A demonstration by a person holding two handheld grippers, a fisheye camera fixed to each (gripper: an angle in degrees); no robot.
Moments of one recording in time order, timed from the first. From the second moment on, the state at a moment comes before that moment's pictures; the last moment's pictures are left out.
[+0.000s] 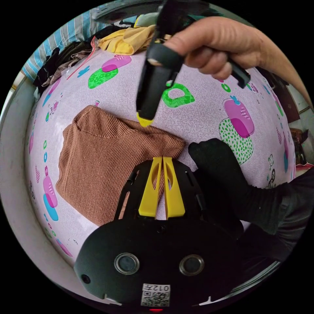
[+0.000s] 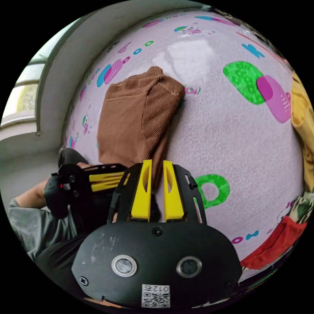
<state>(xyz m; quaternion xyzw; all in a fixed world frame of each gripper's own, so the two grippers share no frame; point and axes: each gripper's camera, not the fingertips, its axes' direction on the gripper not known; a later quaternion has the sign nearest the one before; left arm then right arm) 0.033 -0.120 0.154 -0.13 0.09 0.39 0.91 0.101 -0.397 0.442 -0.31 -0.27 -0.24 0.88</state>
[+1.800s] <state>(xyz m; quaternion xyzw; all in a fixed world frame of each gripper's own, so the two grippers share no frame) -0.261 -0.150 0.208 -0.28 0.15 0.09 0.94 0.104 -0.362 0.454 -0.30 -0.24 -0.28 0.88</state>
